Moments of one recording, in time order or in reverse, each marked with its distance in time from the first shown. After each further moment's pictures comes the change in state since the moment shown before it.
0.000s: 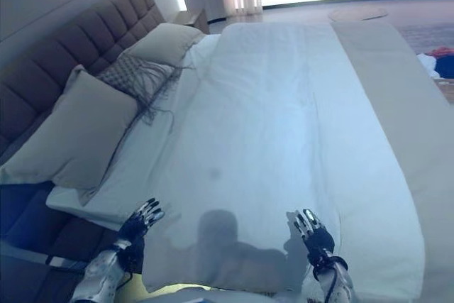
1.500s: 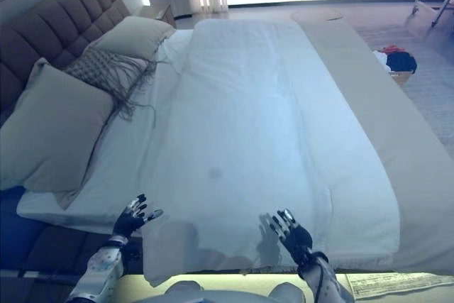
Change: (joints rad) left arm -0.001 0.055 -0.139 -0.022 0.266 -0.051 0.324; right arm -0.104 -0.062 0.181 0.000 0.102 0.102 -0.013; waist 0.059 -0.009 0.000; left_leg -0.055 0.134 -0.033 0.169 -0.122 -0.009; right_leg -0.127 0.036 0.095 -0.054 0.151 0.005
